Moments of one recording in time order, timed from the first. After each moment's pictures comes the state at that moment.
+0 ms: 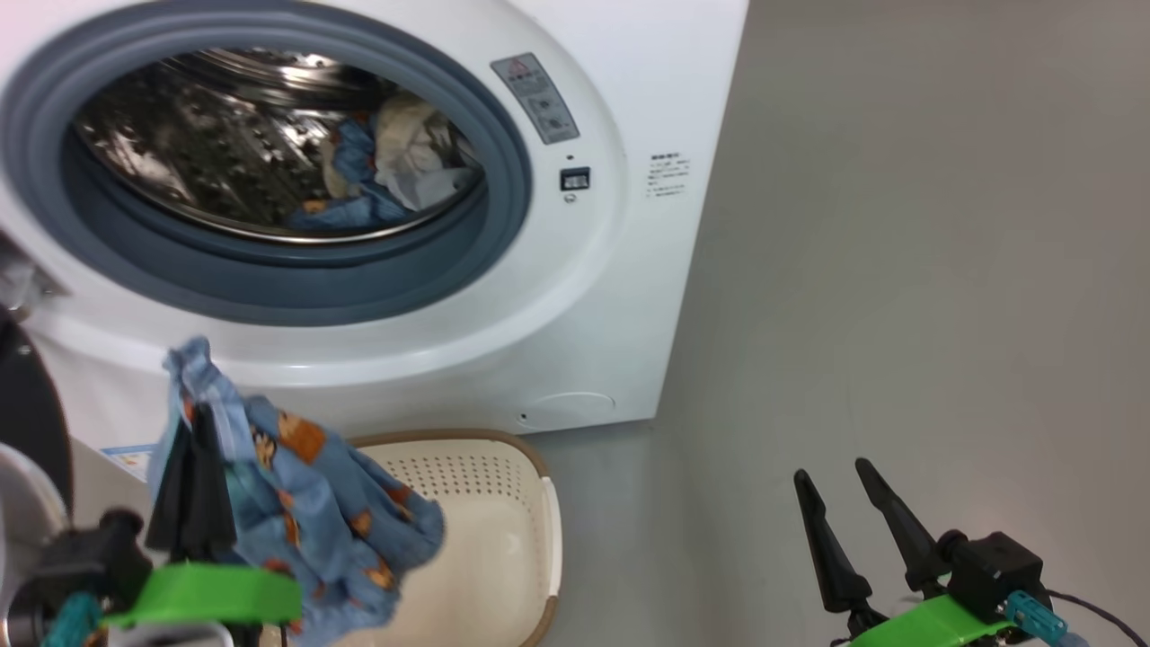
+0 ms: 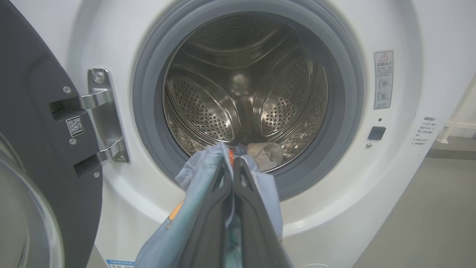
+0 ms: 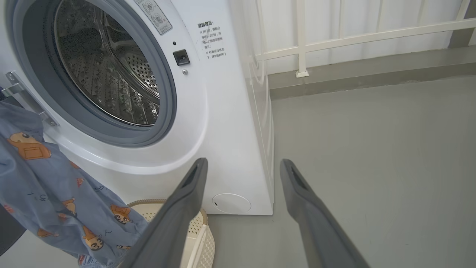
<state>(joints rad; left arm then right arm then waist) -0.07 0.04 0.06 0.05 -0.22 -0.06 -0.26 0.00 -0.05 0.09 0.15 0.26 0.13 -0.26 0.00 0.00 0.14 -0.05</state>
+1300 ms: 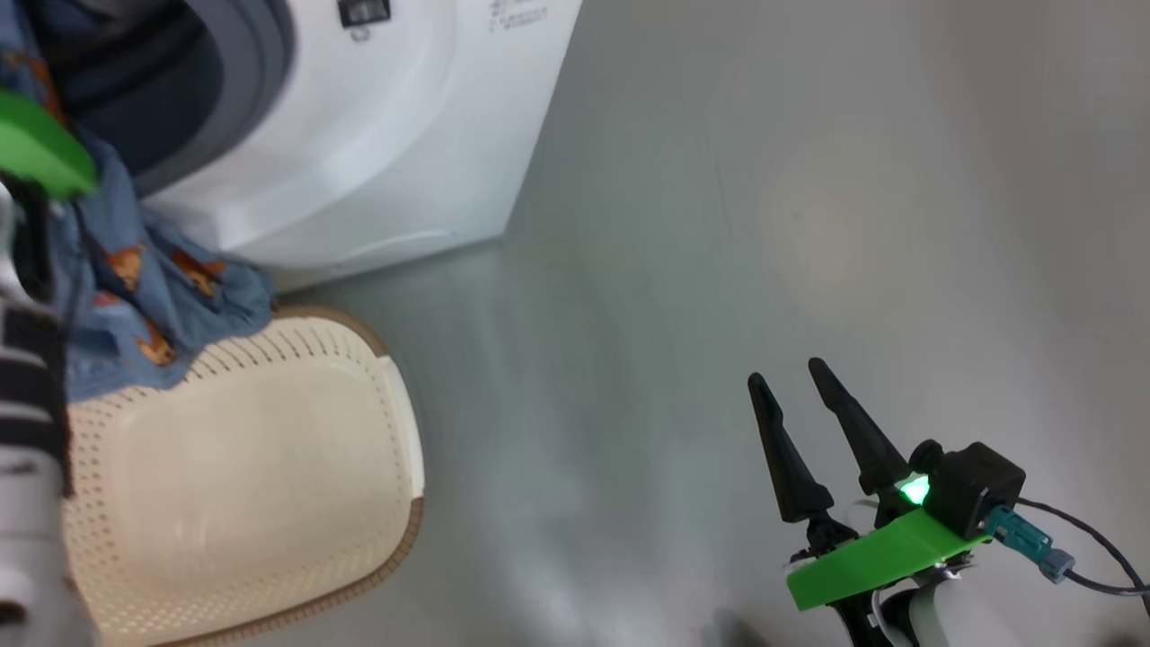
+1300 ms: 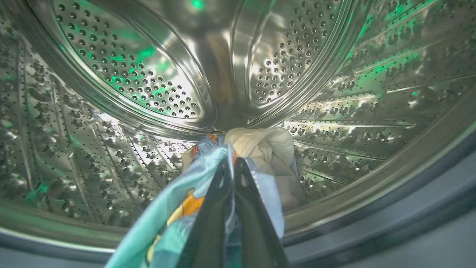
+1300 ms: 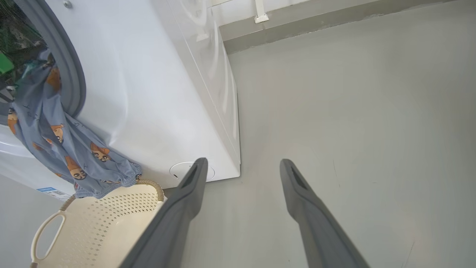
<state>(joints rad) -1.06 0.21 0.10 0.84 -0.11 -0.11 -0.20 -0.16 -0.05 0.18 0.13 0.36 0.13 -0.26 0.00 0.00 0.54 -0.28</state>
